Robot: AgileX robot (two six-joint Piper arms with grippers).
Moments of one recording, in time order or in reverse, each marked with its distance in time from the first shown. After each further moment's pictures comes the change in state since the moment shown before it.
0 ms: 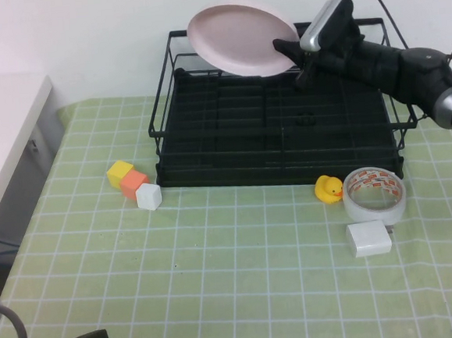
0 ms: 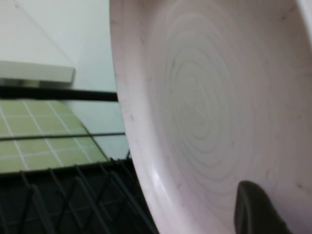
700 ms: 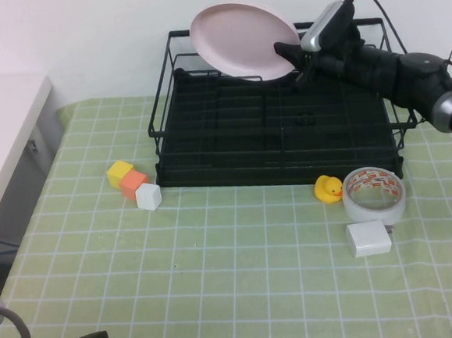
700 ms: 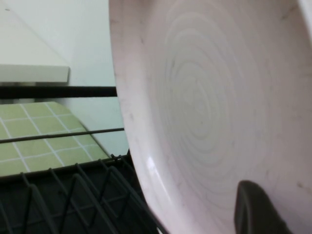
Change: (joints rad) right arm 0.005 0.016 0.000 0.014 -0.017 0.045; left arm 0.000 0.000 0.000 0.000 0.007 0.025
